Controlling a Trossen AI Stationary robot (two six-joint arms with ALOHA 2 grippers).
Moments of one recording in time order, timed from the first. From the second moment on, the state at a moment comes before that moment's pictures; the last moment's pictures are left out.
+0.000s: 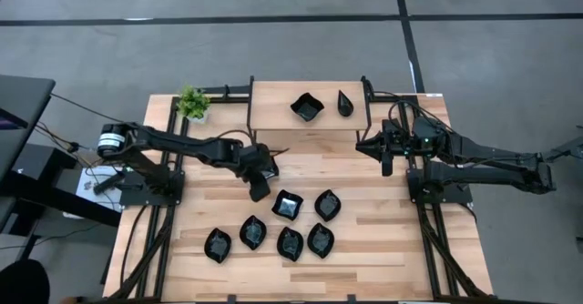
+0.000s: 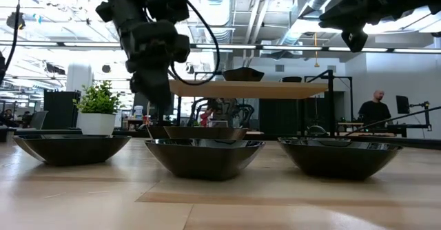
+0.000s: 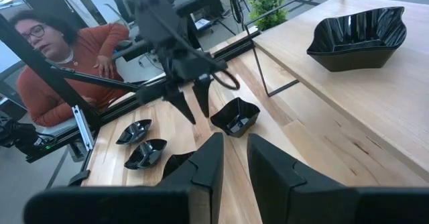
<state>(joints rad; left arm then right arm) 0.03 1.54 0.91 -0.45 0.09 -0.37 -0.26 0.51 0.50 -0.21 -0.13 0.39</state>
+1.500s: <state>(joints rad) 0.02 1.72 0.91 -0.39 -0.10 -0.42 -0.26 0.51 0.50 -0.21 -0.13 0.38</state>
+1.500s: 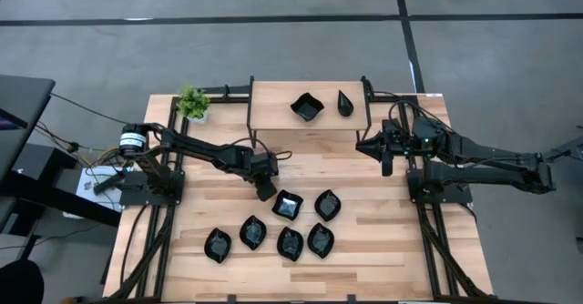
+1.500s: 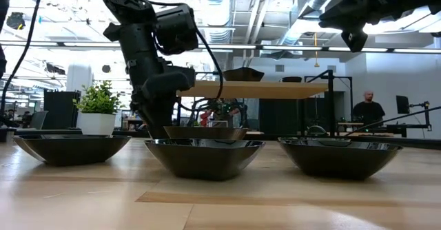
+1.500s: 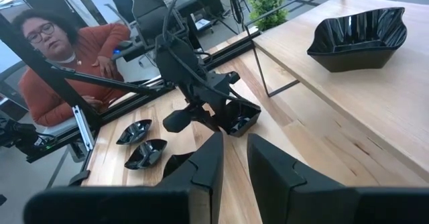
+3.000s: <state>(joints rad) 0.15 1.49 1.40 -0.31 -0.02 -0.62 -0.26 0.51 0.50 -0.22 -0.13 0.38</state>
